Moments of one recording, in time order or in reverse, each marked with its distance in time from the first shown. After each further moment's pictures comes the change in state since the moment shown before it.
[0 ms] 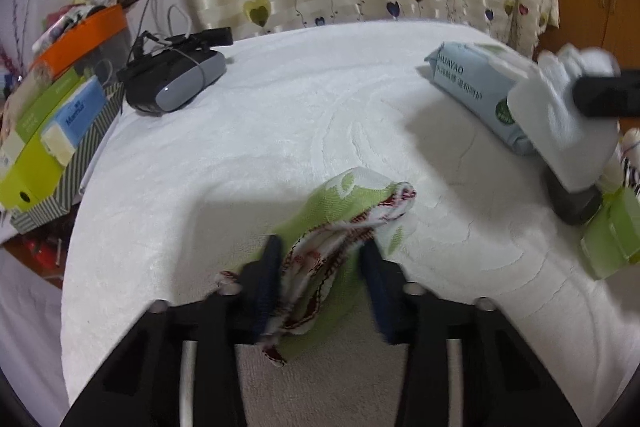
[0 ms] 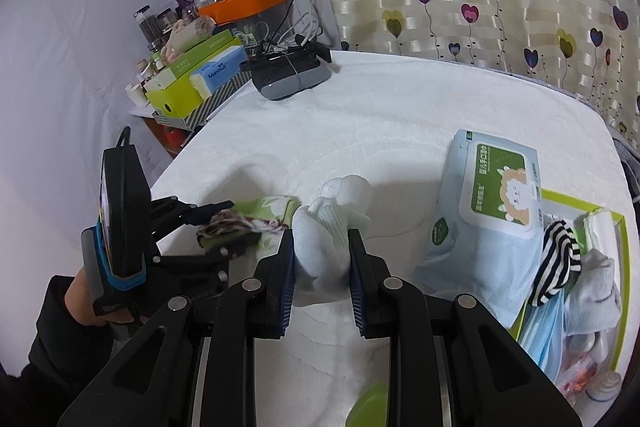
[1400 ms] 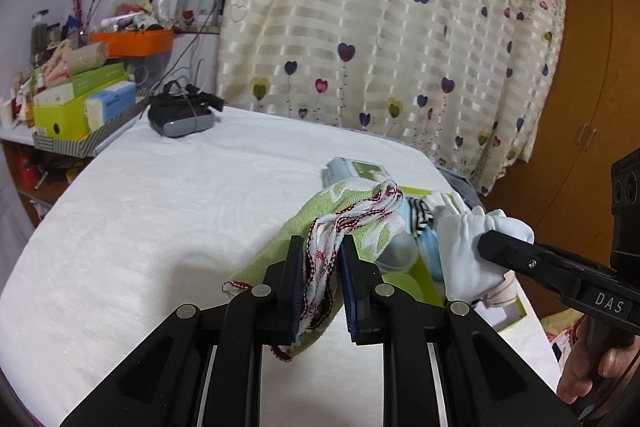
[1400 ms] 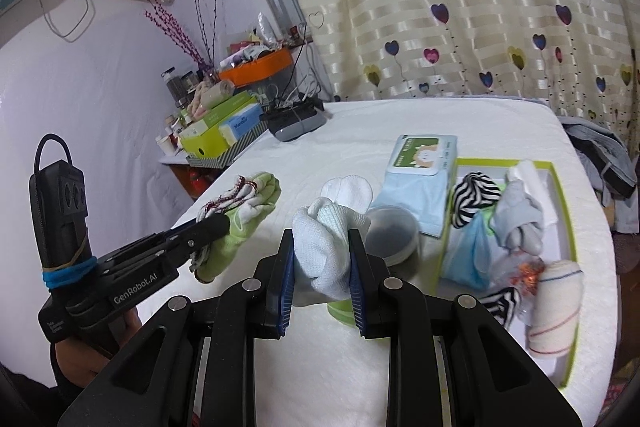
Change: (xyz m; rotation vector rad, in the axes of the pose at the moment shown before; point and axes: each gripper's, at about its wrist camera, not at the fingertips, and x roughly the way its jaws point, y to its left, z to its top) left arm -0.159 -0.125 -0.023 -0.341 -0.303 -0.083; right arm -0.132 -0.030 -0.090 0.063 -0.246 0.061
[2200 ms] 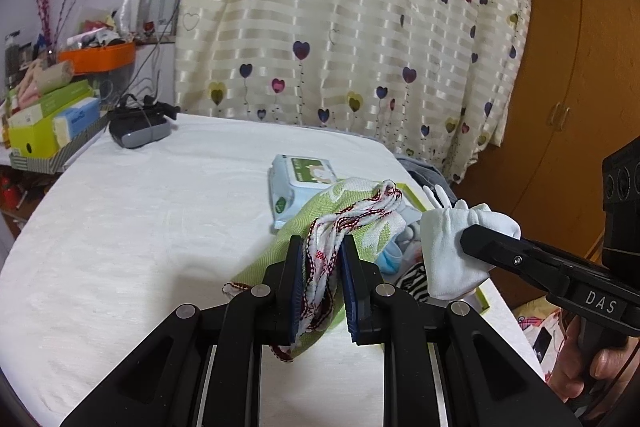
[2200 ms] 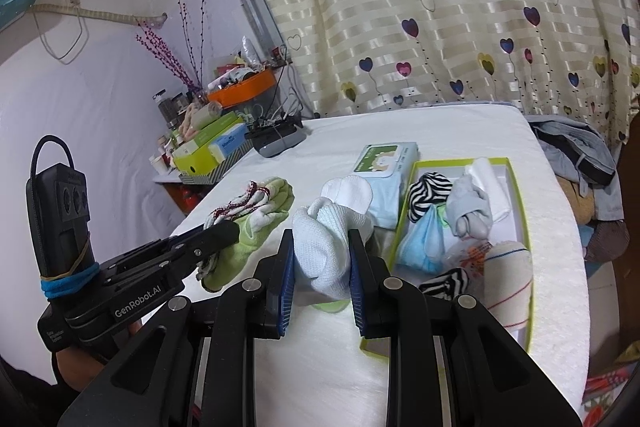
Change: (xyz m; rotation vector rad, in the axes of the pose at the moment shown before) left arm -0.003 -0.059 -0.004 0.072 0.006 -0.074; right arm -0.047 -0.029 -0.012 0.044 -0.062 -0.030
